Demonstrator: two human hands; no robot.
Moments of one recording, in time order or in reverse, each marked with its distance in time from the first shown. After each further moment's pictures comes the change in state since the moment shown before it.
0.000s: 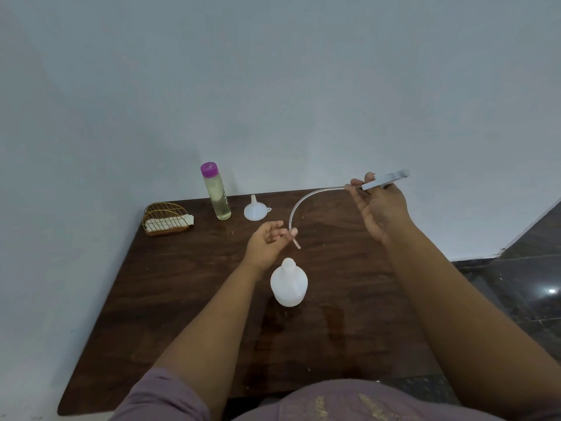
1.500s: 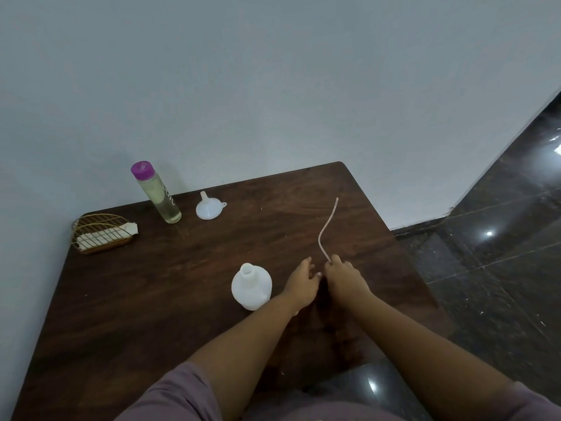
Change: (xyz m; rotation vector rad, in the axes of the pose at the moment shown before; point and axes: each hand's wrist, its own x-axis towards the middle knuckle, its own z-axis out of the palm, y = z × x) left_hand -0.023 -0.051 0.148 0.352 -0.468 -0.318; right_hand -0.006 0.123 -0.146 -2.051 -0.376 -0.003
